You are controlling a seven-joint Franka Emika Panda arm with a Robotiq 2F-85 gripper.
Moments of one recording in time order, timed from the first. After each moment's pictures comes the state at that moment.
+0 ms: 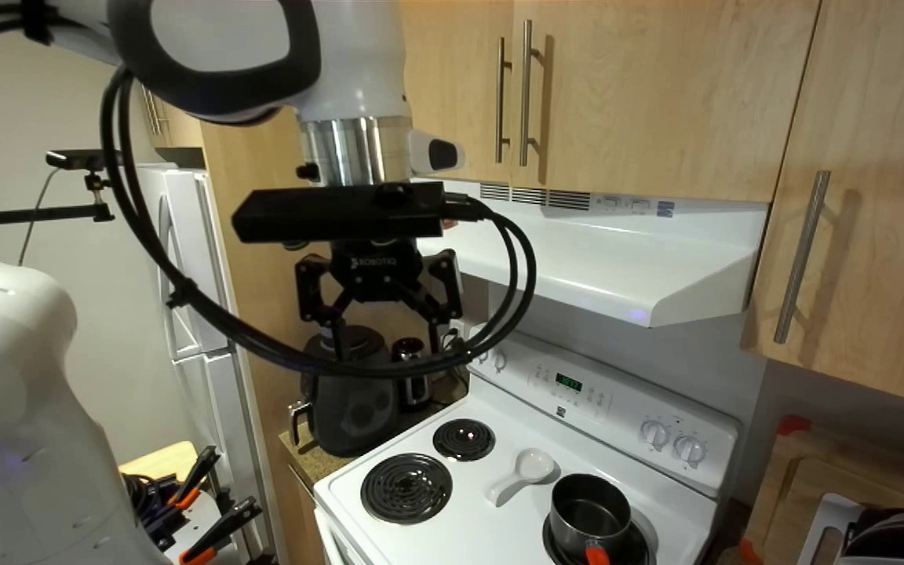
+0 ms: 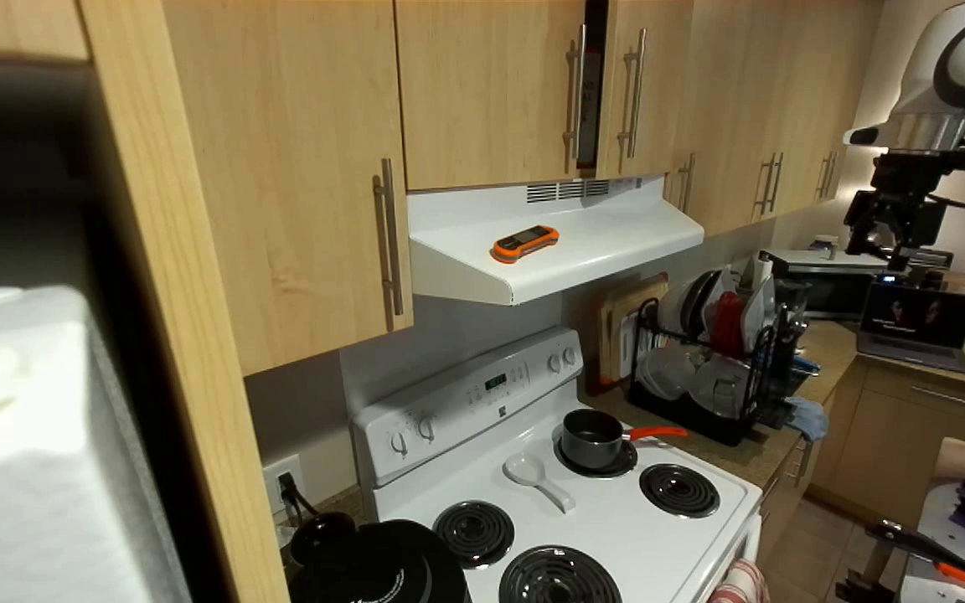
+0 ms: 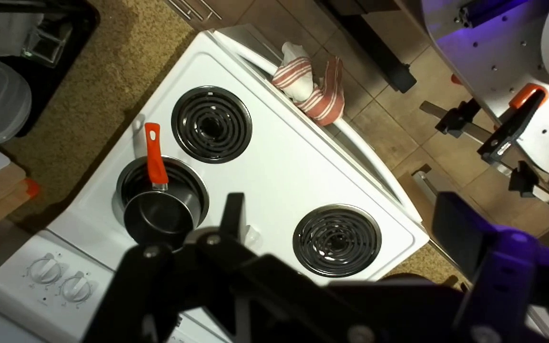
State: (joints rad) arm -0.13 -0.77 -0.45 -2.66 -0.31 1.97 -1.09
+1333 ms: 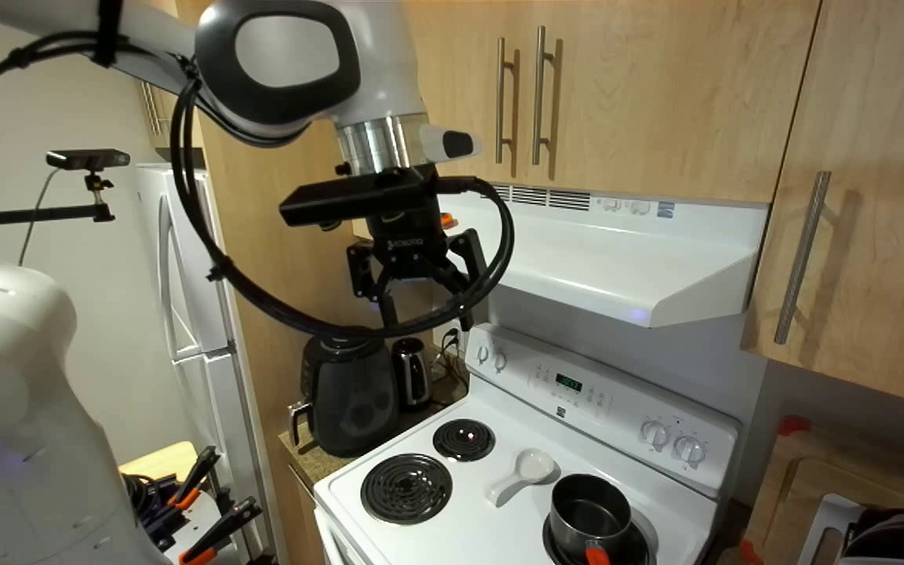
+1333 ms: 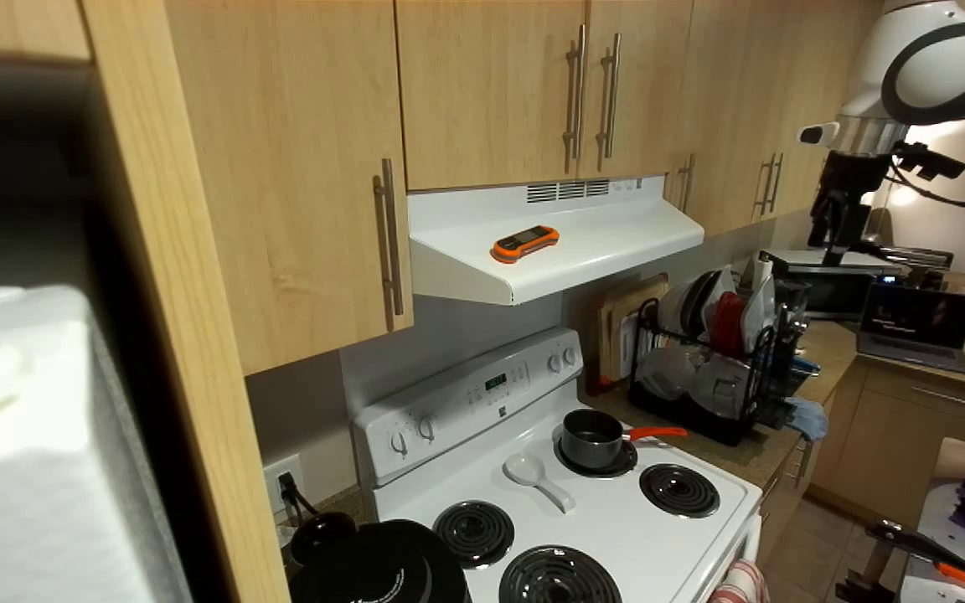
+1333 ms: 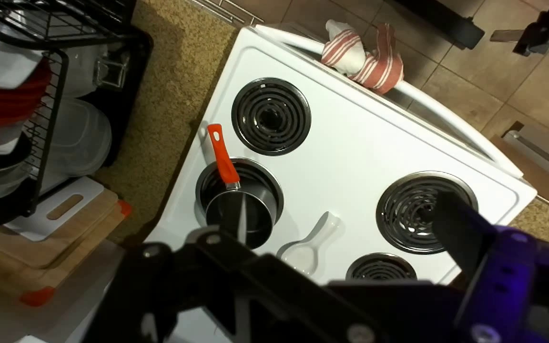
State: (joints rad) arm -0.12 -0.65 -0.30 -2.64 -0.30 2.14 -0.71
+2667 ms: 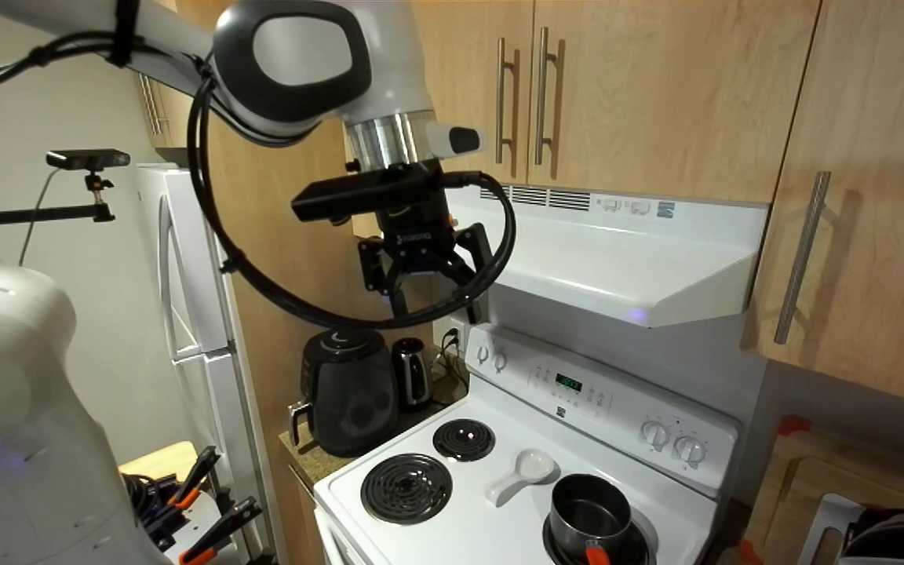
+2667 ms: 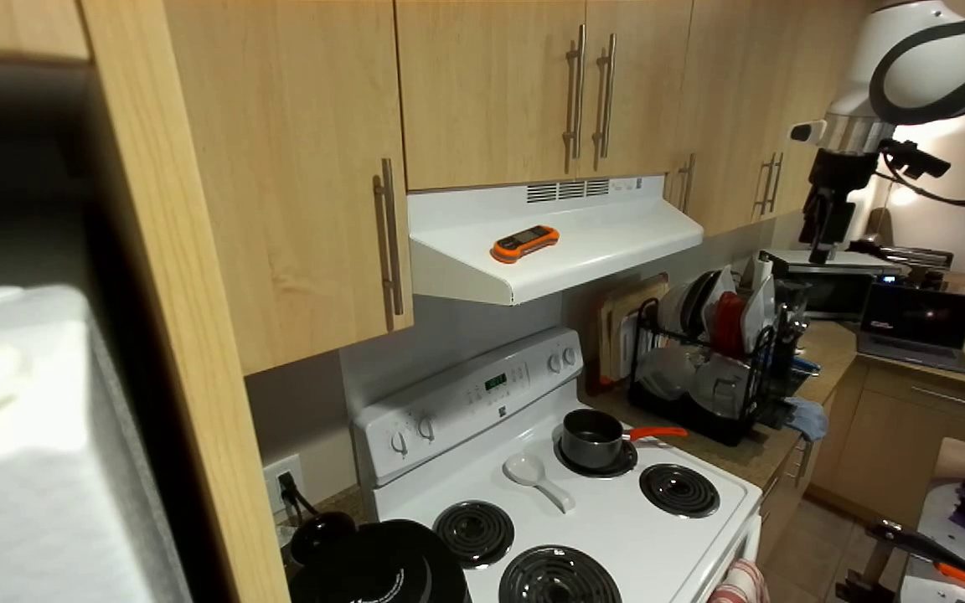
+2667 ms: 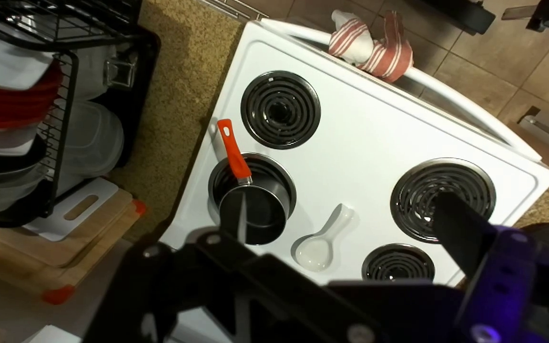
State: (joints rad) arm -0.11 -0.62 -0.29 -2.61 -0.30 2.16 -0.64
